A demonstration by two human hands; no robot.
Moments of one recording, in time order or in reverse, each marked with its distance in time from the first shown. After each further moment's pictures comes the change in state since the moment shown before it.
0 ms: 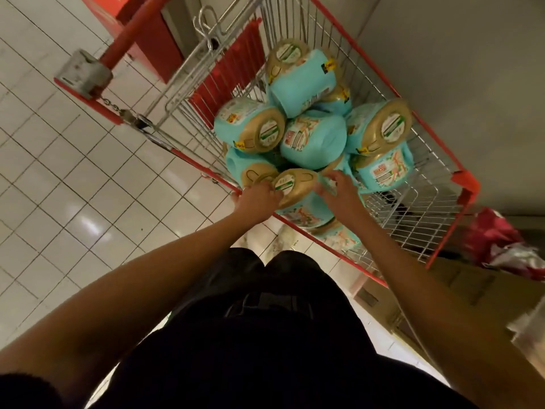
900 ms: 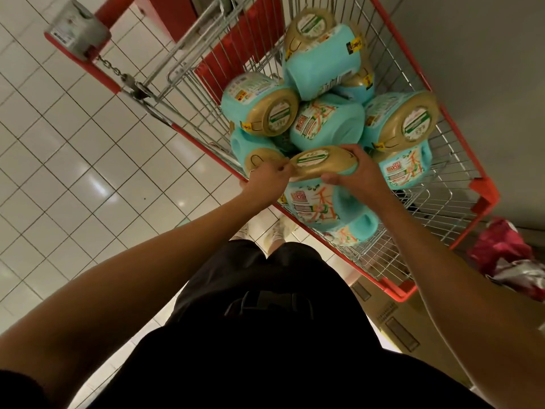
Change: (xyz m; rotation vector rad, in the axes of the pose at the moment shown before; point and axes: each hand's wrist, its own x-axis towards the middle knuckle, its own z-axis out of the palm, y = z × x) left_hand 0.005 0.025 -0.011 -0.378 0.015 -0.013; right_hand 0.039 -0.007 -0.042 0.101 -0.142 -0.090
